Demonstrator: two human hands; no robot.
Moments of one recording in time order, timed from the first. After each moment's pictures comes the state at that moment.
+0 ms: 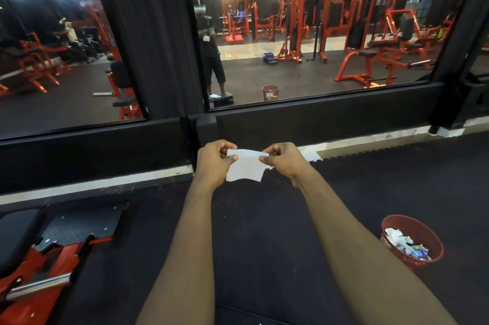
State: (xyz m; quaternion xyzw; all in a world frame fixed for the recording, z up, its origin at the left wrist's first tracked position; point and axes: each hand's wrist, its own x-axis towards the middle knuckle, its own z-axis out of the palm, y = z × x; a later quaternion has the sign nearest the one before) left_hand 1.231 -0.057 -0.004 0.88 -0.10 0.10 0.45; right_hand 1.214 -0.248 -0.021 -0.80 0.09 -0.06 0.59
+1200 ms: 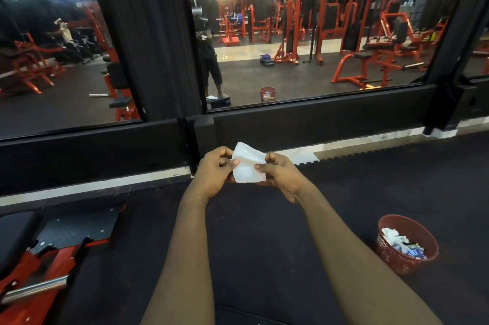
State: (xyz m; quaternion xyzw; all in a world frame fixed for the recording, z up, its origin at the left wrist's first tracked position) left_hand 1.212 -0.040 -0.013 0.82 -0.18 0.00 0.55; right_hand 1.188 -0.231 -0.037 -0.67 0.02 0.01 0.74
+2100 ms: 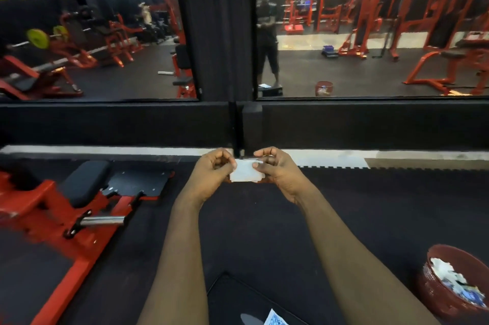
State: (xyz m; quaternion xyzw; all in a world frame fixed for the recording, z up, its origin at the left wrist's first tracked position) left_hand 1.149 0.029 -0.021 0.80 -0.08 0.05 0.59; right_hand 1.186 -0.170 -0.047 -0.65 -0.10 0.09 0.75
